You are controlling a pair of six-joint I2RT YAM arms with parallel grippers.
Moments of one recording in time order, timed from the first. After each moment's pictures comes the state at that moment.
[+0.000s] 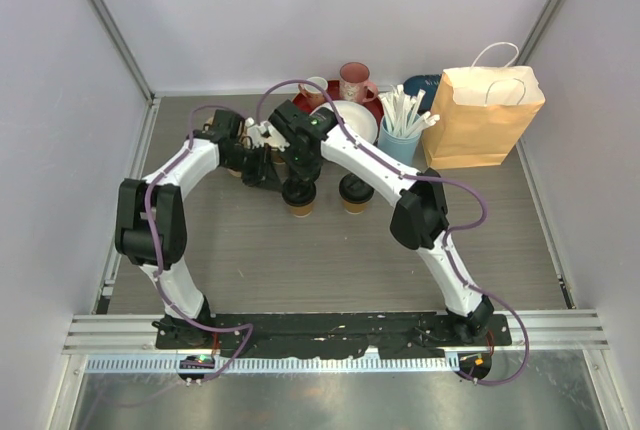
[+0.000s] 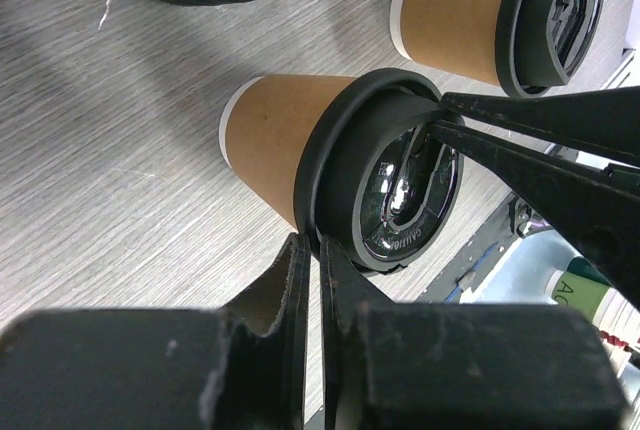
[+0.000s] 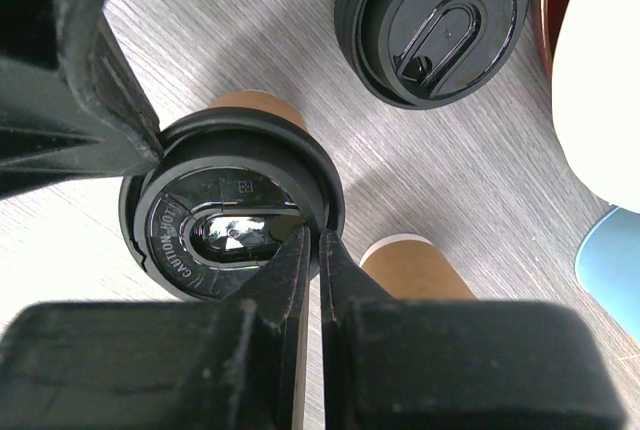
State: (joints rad) left arm -0.19 1.78 1.31 -0.68 0.72 -0.11; right arm 0.83 2.32 2.34 -1.17 0.08 -0.07
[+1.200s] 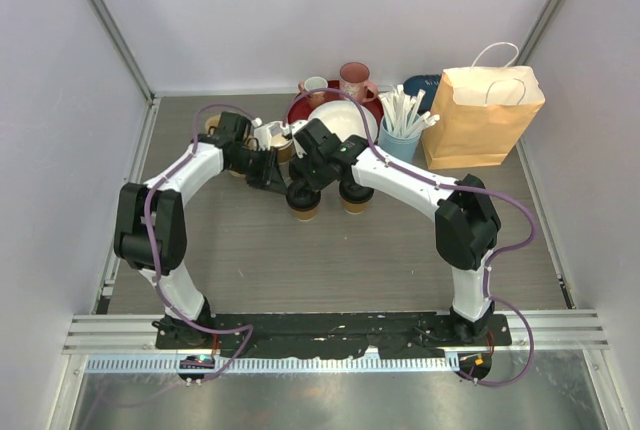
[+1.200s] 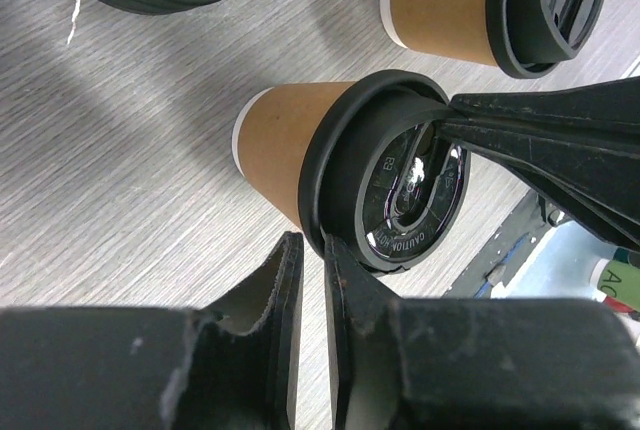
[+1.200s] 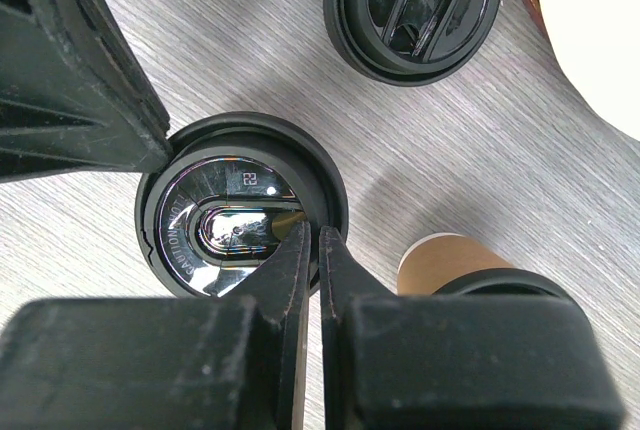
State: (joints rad) left arm -0.22 1.75 1.26 -0.62 0.71 -0.07; right arm 0.82 1.93 1.65 -0.63 0.10 0.10
